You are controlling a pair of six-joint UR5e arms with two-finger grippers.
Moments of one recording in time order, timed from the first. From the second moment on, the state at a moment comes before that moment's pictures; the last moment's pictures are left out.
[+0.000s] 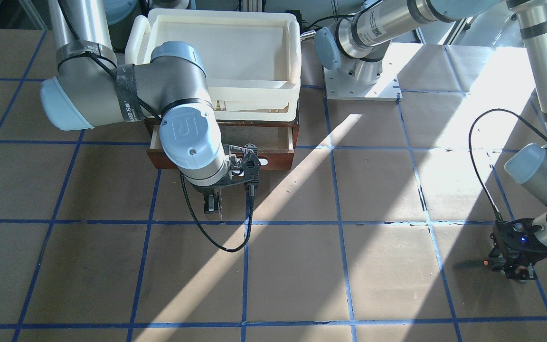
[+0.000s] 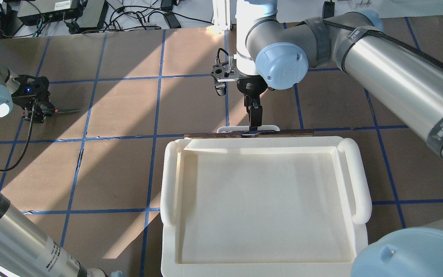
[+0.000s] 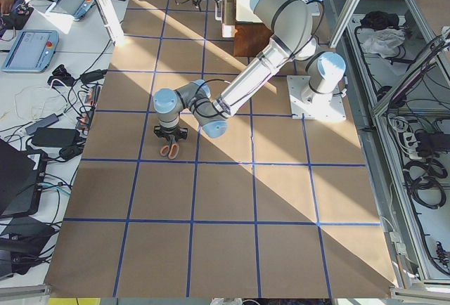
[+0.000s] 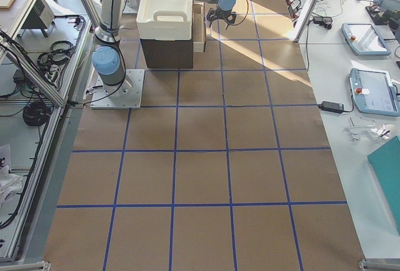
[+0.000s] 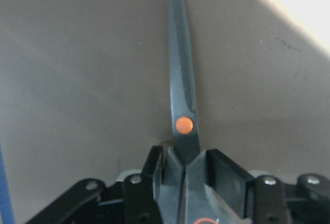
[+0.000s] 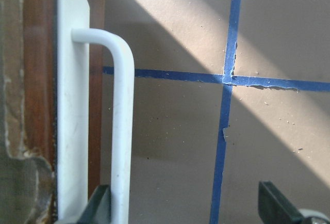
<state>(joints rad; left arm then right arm) -1.00 -2.23 -1.54 -0.89 1.50 2.16 1.84 -1.13 1.46 -1.70 -1.50 -1.38</state>
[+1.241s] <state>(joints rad) -1.13 -2.09 -1.54 -0.98 1.51 2.10 1.81 -1.04 1.35 -1.74 -1.49 -1.39</state>
